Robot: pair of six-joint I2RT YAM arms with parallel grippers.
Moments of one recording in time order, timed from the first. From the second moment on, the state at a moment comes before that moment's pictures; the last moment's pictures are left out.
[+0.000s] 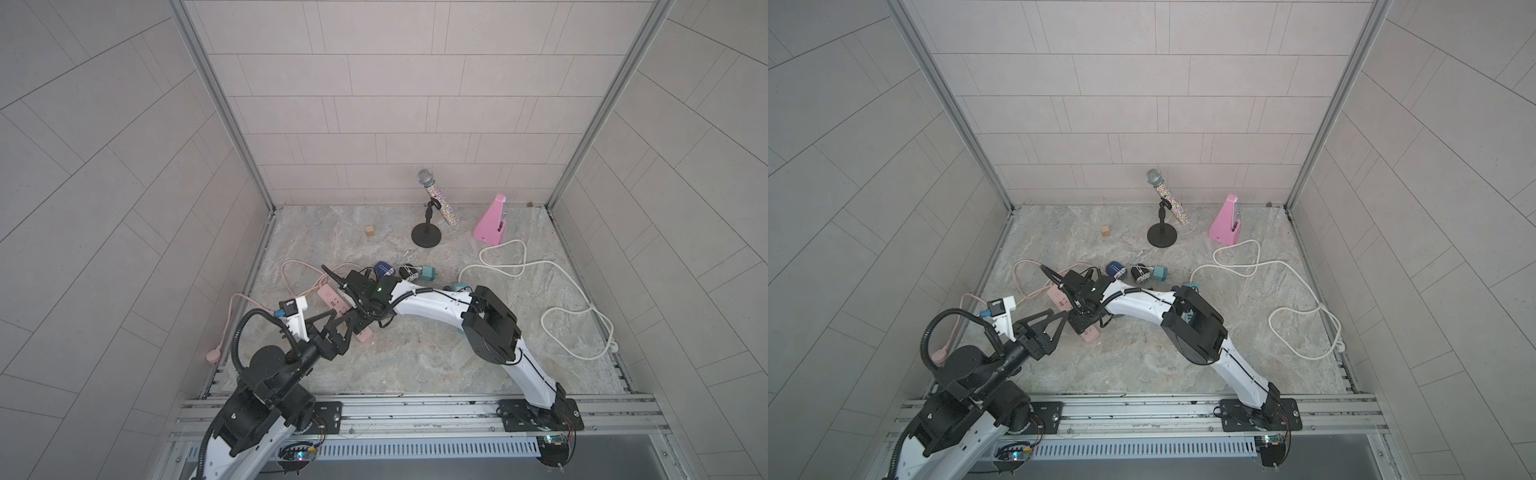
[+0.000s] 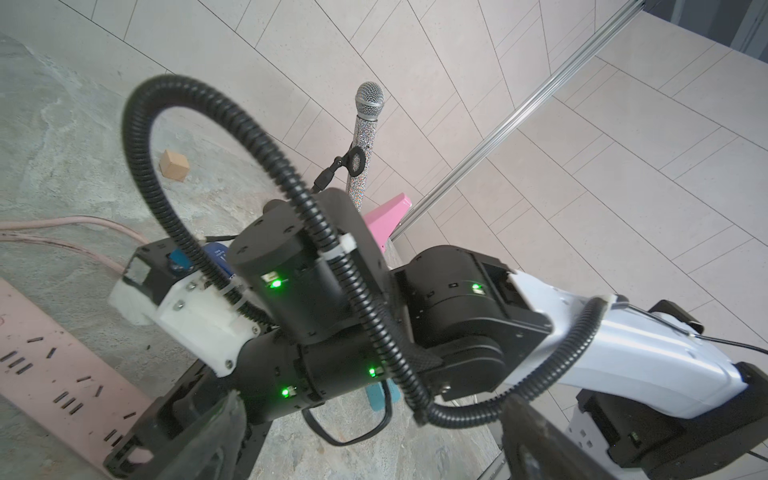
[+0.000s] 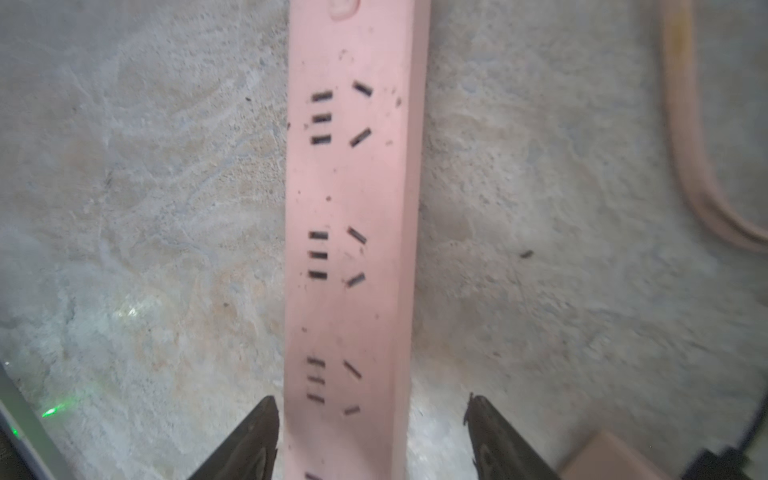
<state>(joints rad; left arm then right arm) -0.59 0.01 0.41 -0.45 0.03 -0.76 1.01 2.22 1.84 -0.70 -0.06 0.31</state>
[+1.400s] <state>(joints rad) -0.59 0.69 0.48 0.18 0.27 -0.62 0.80 1.66 1.11 -0.72 0.20 0.43</state>
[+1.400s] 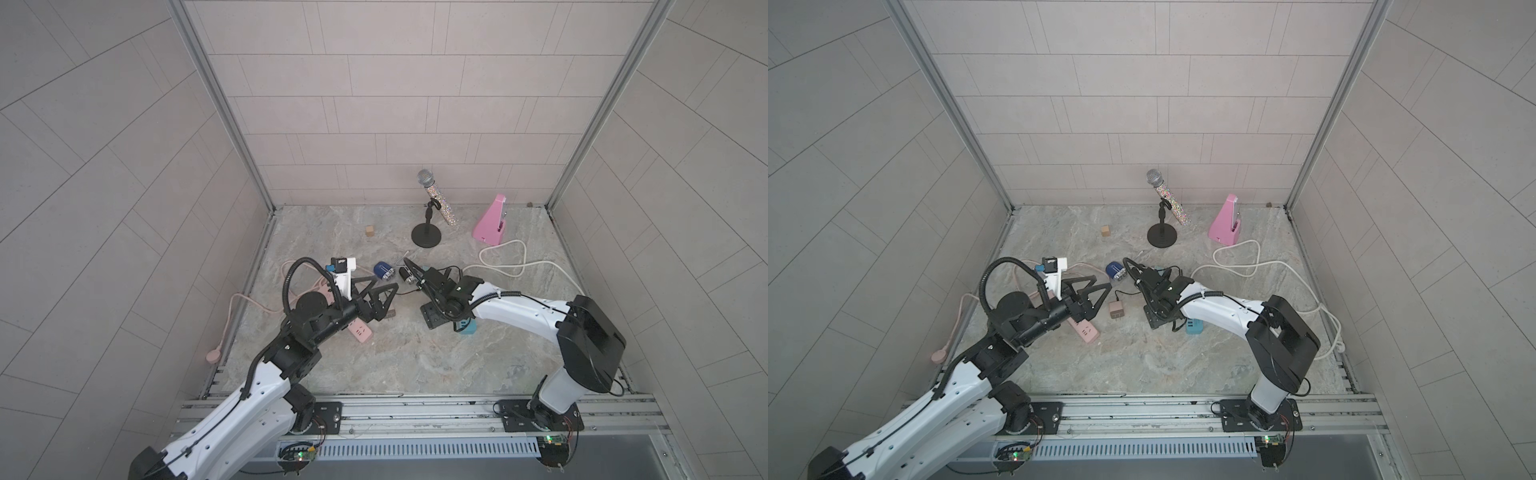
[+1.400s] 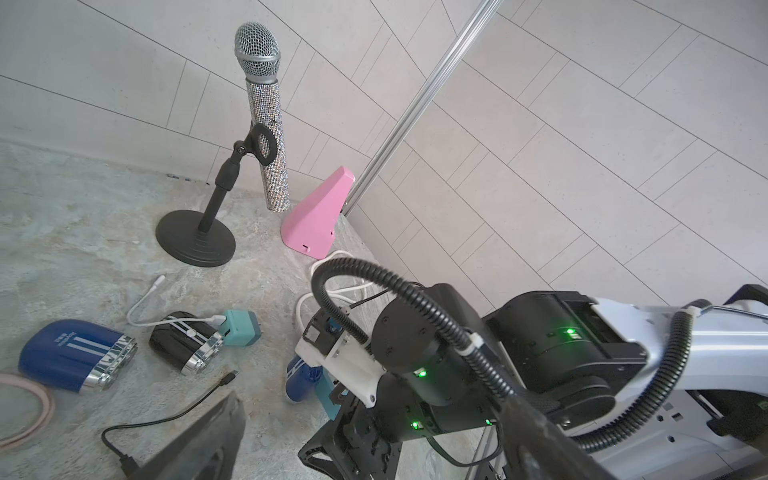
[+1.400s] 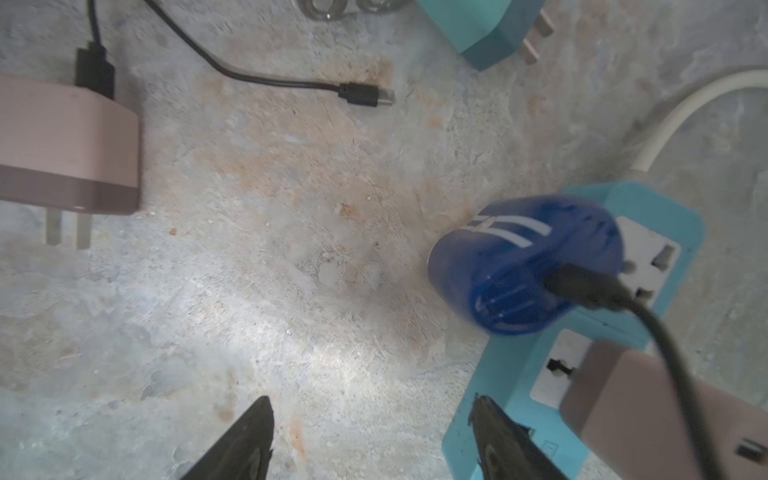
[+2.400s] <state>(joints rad) -0.59 0.72 0.47 0.13 0.23 -0.57 0.75 1.76 1.16 -0.63 0.41 0.41</state>
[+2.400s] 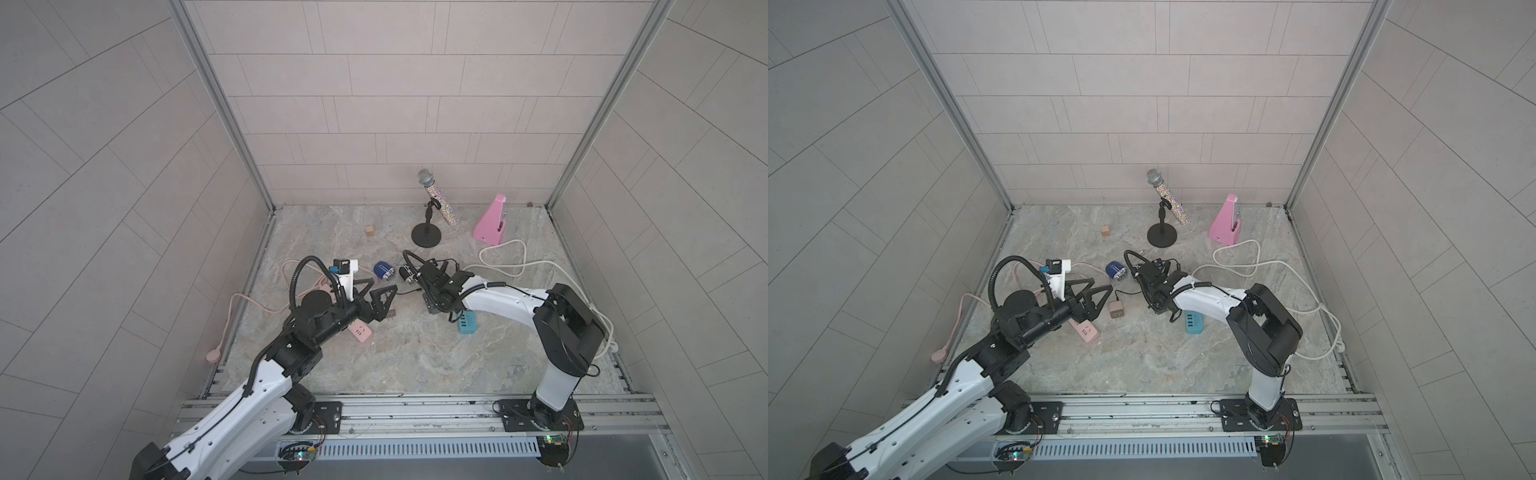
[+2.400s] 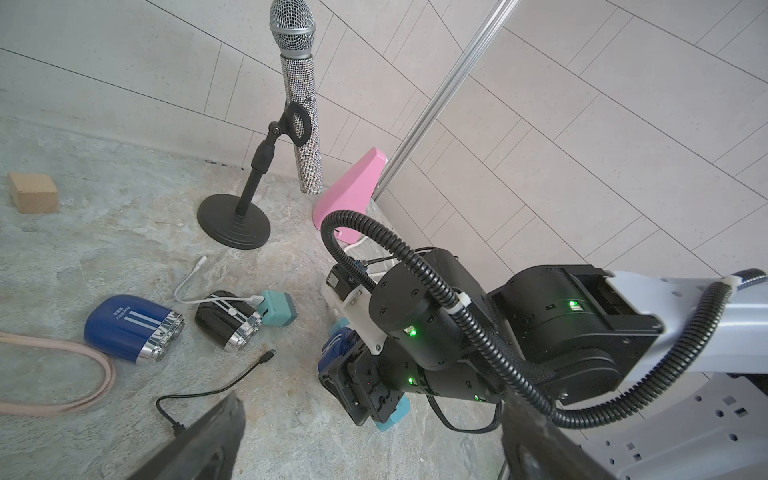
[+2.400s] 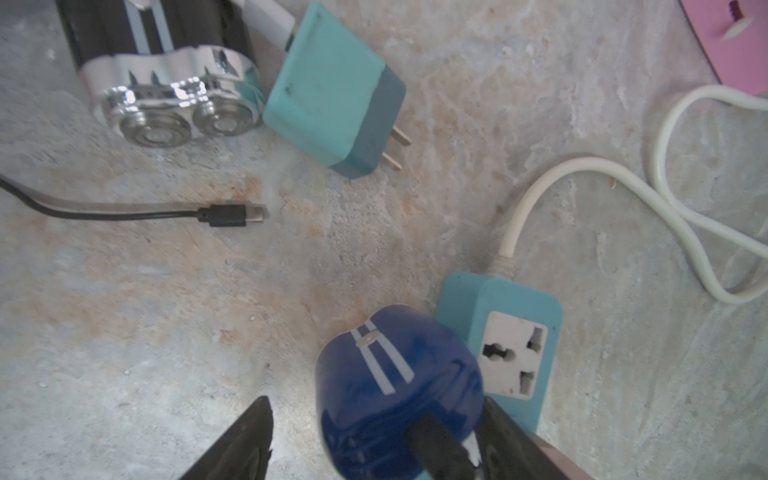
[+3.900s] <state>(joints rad) -0.59 0.72 0.45 0.11 0.19 -0.57 0.71 1.73 1.58 -0.92 -0.01 -0.12</state>
